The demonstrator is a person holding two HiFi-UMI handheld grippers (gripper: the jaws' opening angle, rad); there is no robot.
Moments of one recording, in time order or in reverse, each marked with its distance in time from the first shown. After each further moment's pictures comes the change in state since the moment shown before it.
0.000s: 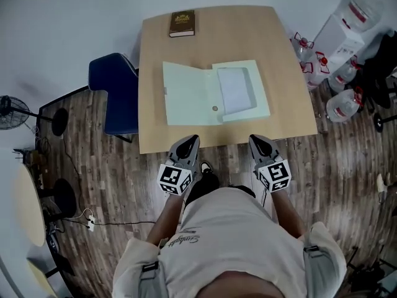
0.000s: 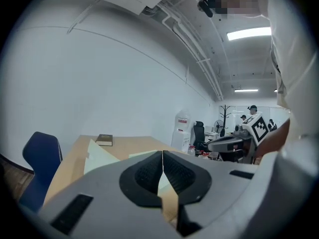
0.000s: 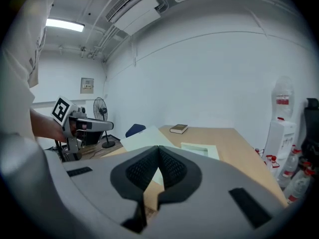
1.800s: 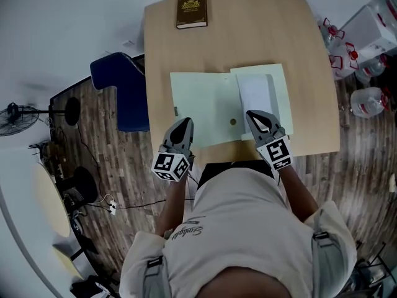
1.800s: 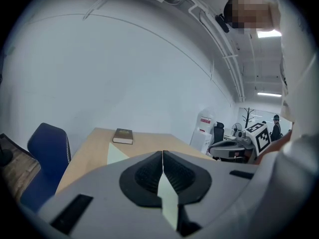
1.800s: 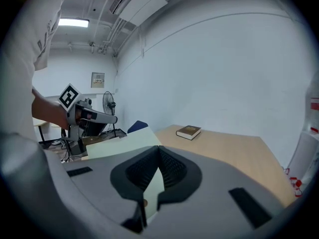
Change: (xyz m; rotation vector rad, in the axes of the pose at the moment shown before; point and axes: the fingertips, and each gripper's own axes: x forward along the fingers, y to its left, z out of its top) left arm 0.117 0.172 0.033 -0.137 0.060 0.161; right arm 0.213 -0.069 0.043 -0.103 0.036 0.183
